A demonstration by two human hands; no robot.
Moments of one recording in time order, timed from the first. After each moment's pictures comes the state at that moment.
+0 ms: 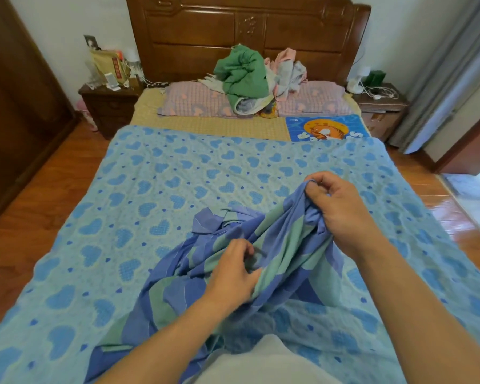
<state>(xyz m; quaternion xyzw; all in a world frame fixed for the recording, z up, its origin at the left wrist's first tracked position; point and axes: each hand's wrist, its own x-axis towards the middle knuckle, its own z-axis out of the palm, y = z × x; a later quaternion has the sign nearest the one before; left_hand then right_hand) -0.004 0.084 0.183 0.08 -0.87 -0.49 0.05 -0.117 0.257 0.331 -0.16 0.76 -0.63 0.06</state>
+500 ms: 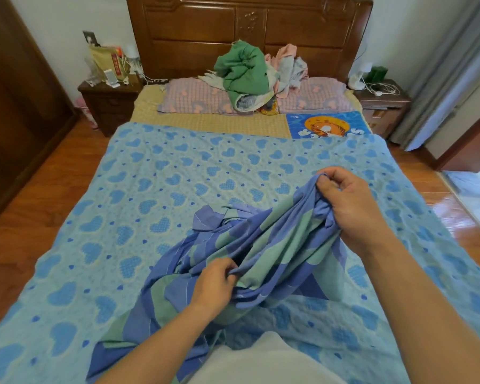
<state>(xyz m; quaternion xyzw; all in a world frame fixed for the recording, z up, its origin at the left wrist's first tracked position) 0.011 0.051 0.130 0.16 -0.90 -0.41 -0.02 -0.129 0.271 0.323 -0.14 0.76 -0.64 0.04</state>
